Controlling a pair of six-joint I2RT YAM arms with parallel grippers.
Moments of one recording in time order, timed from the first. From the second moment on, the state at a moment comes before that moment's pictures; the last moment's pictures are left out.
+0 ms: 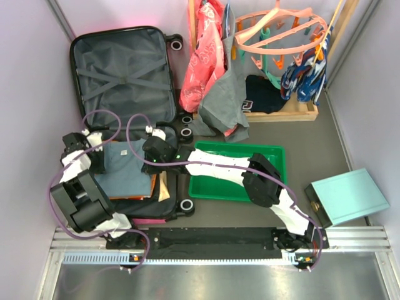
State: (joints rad) left arm 0.57 1.46 0.91 -0.55 0.16 0.46; right arm 1.17 2.24 1.93 -0.35 0.09 0.86
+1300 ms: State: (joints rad) left arm 0.68 1.45 0.96 -0.72 0.25 0.56; right arm 1.14 2.17 1.81 -0.27 0.06 0.79
